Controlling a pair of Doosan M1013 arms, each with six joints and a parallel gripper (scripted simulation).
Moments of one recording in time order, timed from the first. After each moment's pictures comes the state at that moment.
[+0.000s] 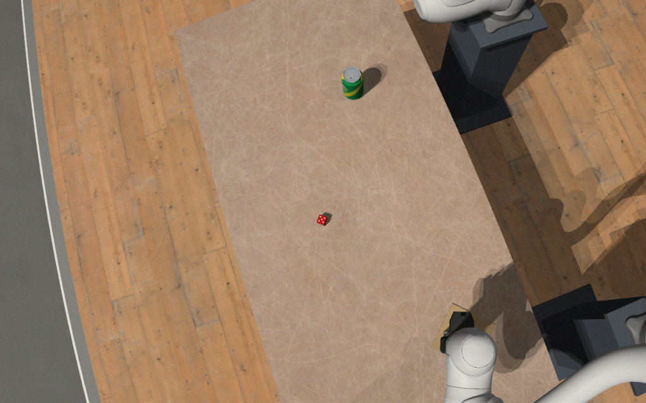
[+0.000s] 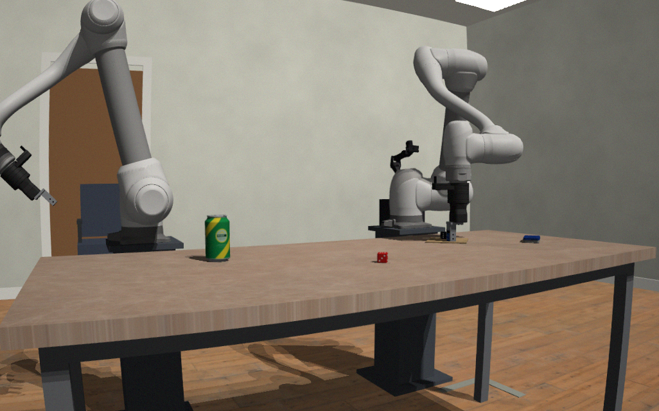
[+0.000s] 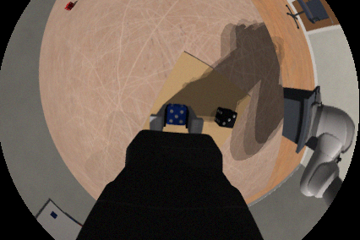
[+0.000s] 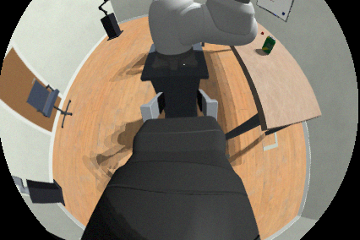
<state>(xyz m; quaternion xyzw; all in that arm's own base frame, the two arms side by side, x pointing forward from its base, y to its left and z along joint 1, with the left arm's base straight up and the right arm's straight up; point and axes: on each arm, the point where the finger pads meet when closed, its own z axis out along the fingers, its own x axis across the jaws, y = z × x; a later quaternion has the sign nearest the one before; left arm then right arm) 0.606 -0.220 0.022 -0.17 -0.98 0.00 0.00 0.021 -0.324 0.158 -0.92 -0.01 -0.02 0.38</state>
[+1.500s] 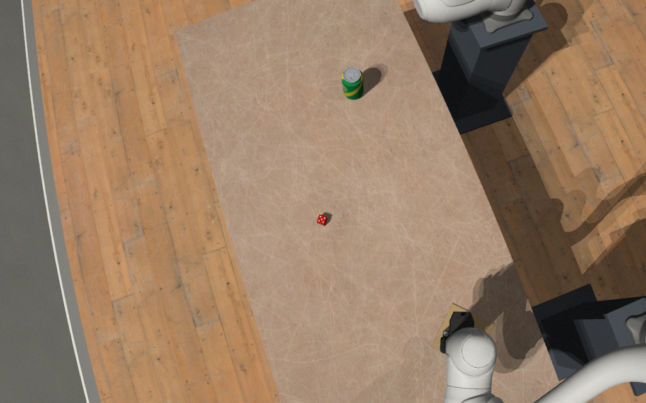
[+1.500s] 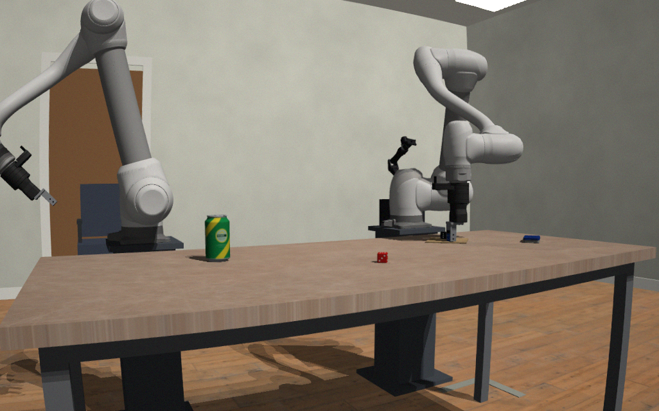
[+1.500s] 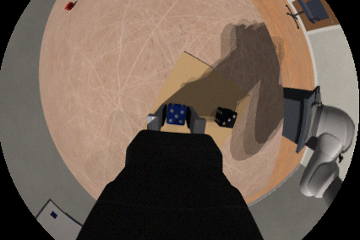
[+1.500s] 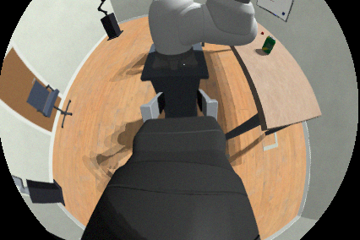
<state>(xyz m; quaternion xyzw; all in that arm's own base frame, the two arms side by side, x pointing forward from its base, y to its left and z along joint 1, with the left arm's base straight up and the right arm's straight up) 0.606 -0.220 0.022 -0.17 -0.98 0.00 0.00 0.021 -0.324 0.158 -0.92 -0.01 -0.02 0.38</state>
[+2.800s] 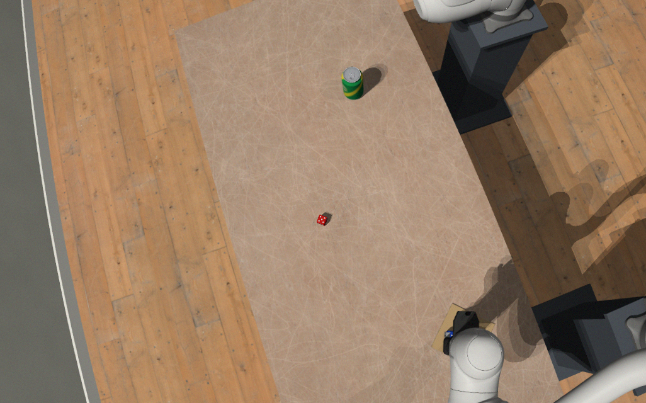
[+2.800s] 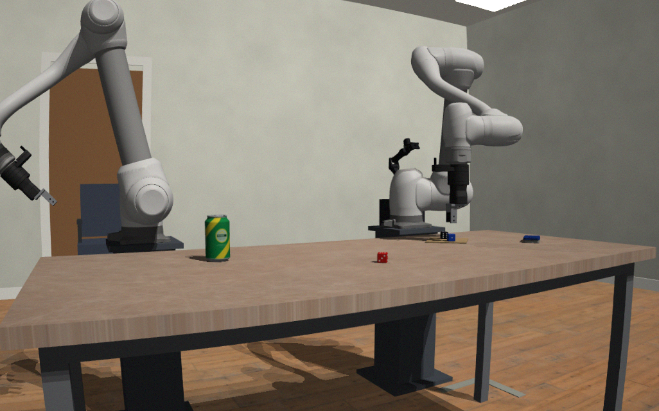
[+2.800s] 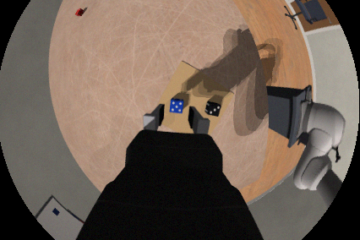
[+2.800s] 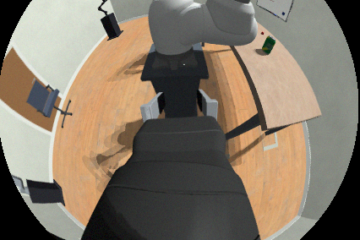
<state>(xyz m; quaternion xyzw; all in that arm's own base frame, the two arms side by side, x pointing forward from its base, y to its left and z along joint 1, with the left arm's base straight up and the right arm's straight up) 0.606 -0.220 0.086 -0.17 -0.98 0.00 0.00 0.021 -0.324 0.158 -0.92 -0.01 -0.02 0.38</state>
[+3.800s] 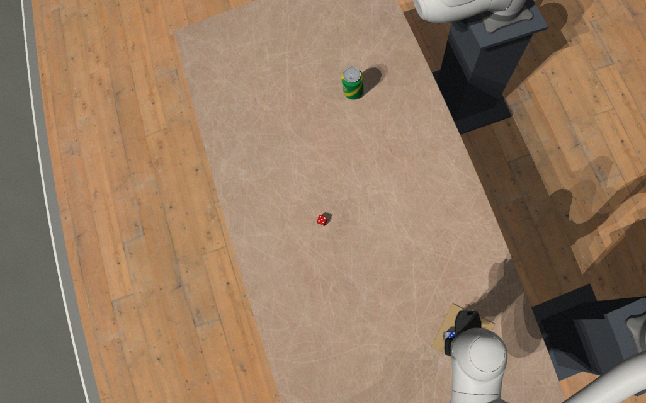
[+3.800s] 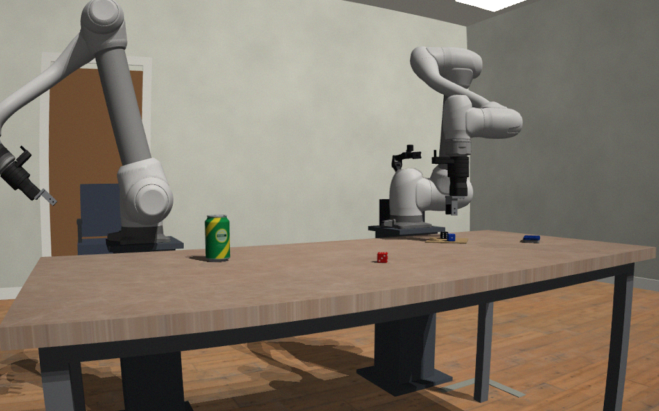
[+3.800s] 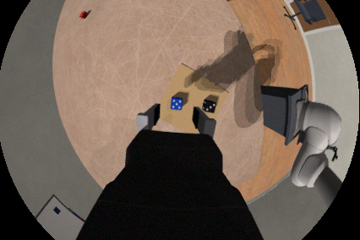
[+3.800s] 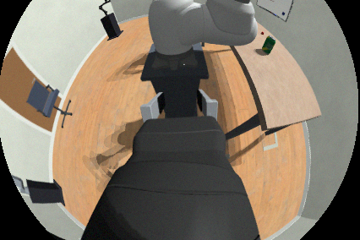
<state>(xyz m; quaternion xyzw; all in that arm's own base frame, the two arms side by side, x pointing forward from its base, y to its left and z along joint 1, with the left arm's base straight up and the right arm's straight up) 0.606 -0.220 0.112 -0.17 -0.98 0.00 0.00 0.021 -0.324 0.158 -0.92 -0.01 -0.02 0.38</state>
